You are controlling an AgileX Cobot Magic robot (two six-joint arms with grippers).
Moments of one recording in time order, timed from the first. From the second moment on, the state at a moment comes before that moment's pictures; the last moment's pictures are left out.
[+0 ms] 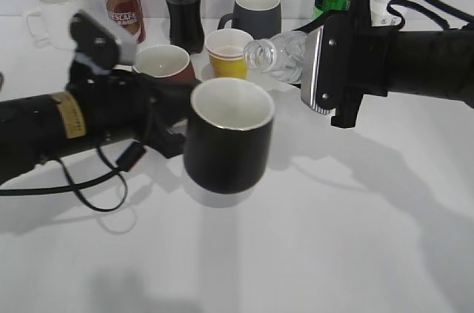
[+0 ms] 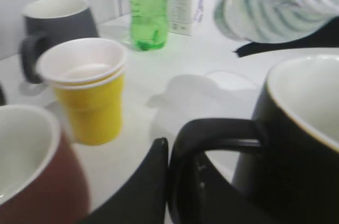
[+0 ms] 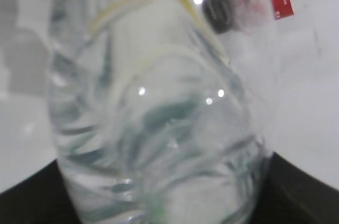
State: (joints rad) left arm -0.52 1.67 -0.62 0.52 -0.75 -0.29; right arm 0.40 1.66 -0.81 -0.78 -0.48 -0.53
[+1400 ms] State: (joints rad) left arm -0.56 1.71 -0.65 0.53 -0.72 -0.29; right arm 0.40 1.66 -0.84 -0.65 -0.54 -1.16
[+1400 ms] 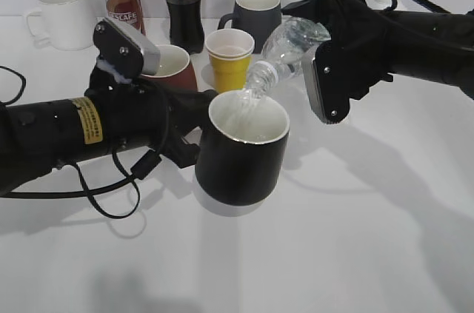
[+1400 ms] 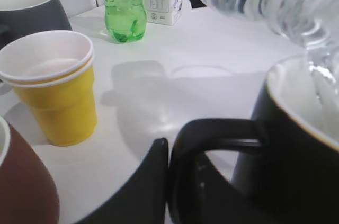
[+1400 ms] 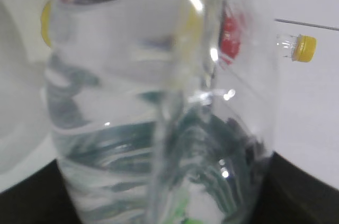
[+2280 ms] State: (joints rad) left arm -0.54 1.70 -0.64 0.42 -0.78 -0.26; right arm 0.40 1.66 -0.84 -0.65 -0.56 -0.03
